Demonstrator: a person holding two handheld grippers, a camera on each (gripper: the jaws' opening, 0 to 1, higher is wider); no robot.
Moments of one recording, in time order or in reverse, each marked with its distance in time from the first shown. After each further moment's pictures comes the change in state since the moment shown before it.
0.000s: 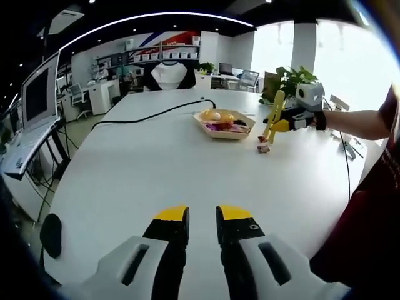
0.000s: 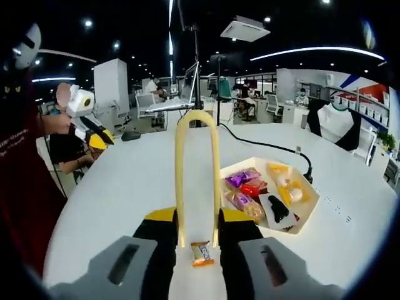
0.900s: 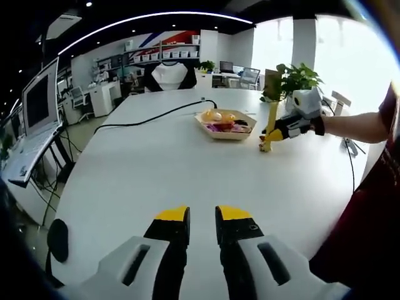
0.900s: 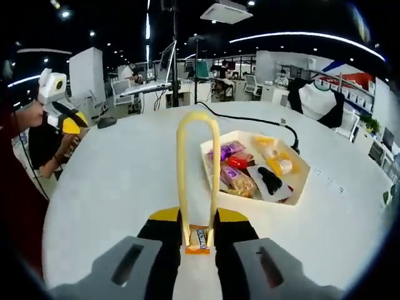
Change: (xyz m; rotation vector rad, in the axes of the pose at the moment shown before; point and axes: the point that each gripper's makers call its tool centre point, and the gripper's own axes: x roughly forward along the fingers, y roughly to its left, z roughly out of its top) left arm 0.001 -0.003 0.011 0.031 0.010 0.015; right arm 0.003 -0.017 -0.031 0.163 0.085 -0.199
